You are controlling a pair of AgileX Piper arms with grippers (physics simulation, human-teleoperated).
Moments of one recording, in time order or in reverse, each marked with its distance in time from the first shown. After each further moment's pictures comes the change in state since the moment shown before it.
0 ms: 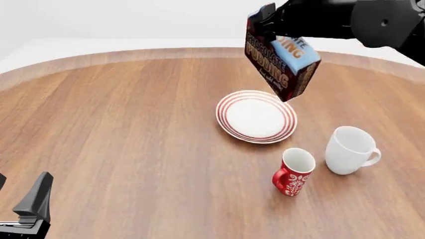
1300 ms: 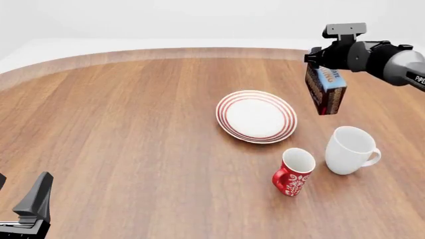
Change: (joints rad) left arm 0.000 0.000 0.000 0.000 0.000; right arm -0.464 0.500 -0.137 -0.195 0.058
